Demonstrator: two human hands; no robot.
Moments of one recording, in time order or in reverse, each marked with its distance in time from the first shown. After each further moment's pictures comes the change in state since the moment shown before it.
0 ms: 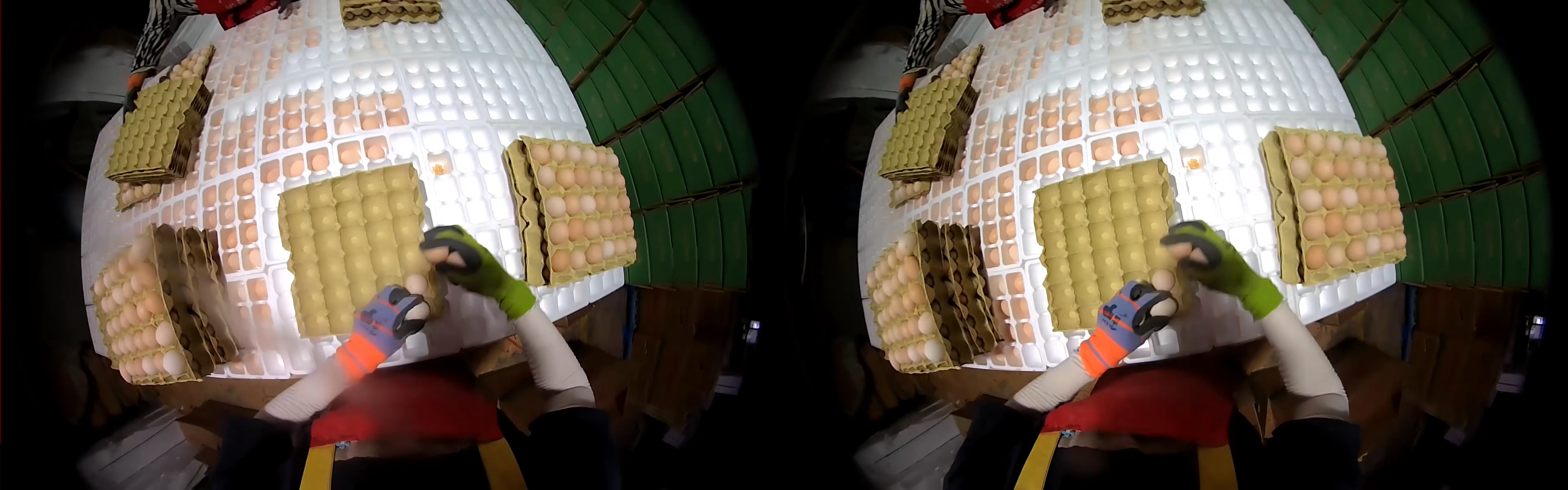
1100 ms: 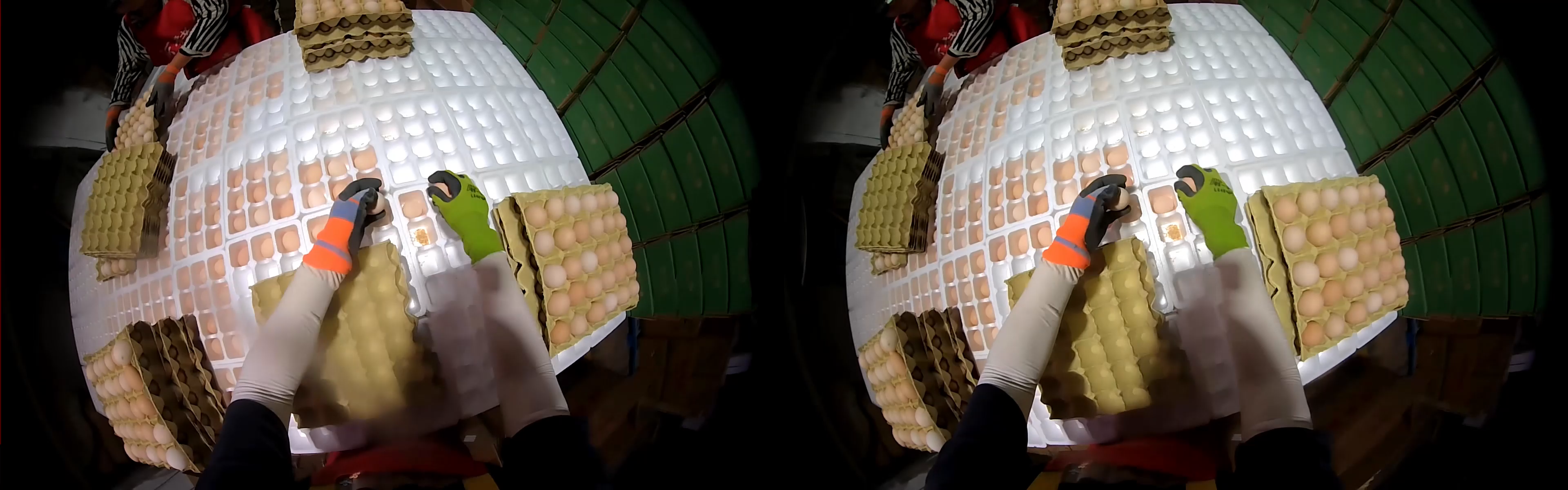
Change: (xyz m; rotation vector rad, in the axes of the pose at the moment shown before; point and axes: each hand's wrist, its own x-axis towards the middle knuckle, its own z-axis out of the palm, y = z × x) left_hand 0.290 -0.156 -0.042 -1.007 0.109 -0.149; right_hand 0.174 0.105 -0.095 -0.606 0.481 0.244
